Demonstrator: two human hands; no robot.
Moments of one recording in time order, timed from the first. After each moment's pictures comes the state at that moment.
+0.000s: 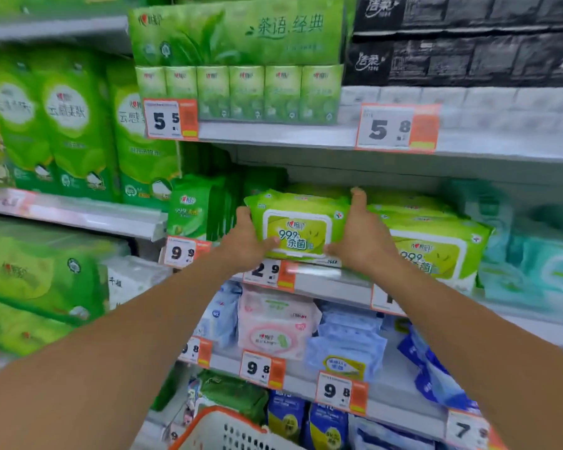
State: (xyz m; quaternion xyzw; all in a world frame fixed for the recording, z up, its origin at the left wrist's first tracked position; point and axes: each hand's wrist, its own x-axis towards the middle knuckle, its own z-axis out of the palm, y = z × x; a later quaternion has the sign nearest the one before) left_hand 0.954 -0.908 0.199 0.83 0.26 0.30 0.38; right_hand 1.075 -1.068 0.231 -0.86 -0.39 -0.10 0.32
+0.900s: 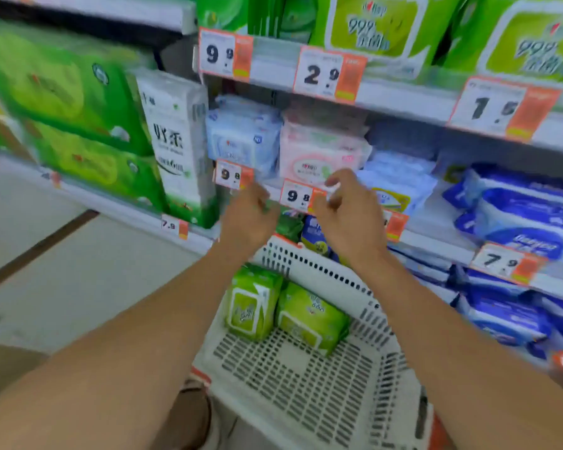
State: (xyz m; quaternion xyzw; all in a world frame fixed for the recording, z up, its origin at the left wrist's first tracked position) left_hand 0.847 -0.961 -0.036 0.81 0.41 0.31 0.30; right_hand 0.967 -1.091 0.003 -0.80 -0.46 -0.04 0.40
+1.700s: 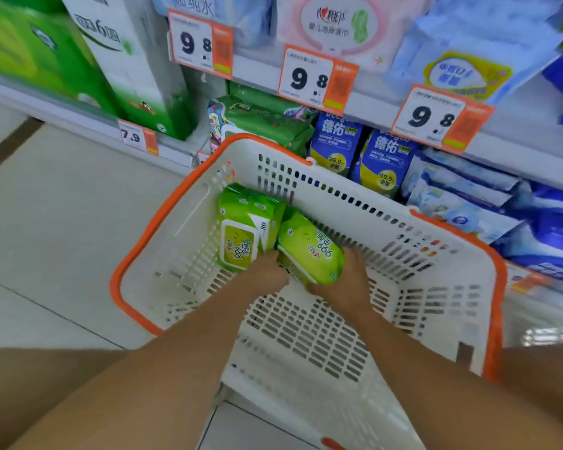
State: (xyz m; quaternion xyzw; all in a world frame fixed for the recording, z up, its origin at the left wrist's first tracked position) left_hand 0.839 -1.013 -0.276 0.71 0.45 -0.19 0.50; right_hand 0.958 -1.159 -0.300 -0.88 -0.26 0.28 0.29
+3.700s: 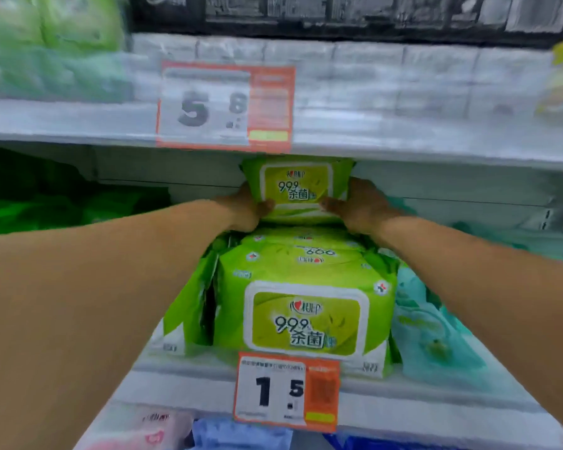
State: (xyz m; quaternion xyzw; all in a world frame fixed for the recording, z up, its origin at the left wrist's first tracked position) left_hand 1.250 -0.902 0.269 0.92 0.26 0.23 0.21; right_hand 1.338 -1.105 0.284 -0.86 -0.36 -0.15 0.31
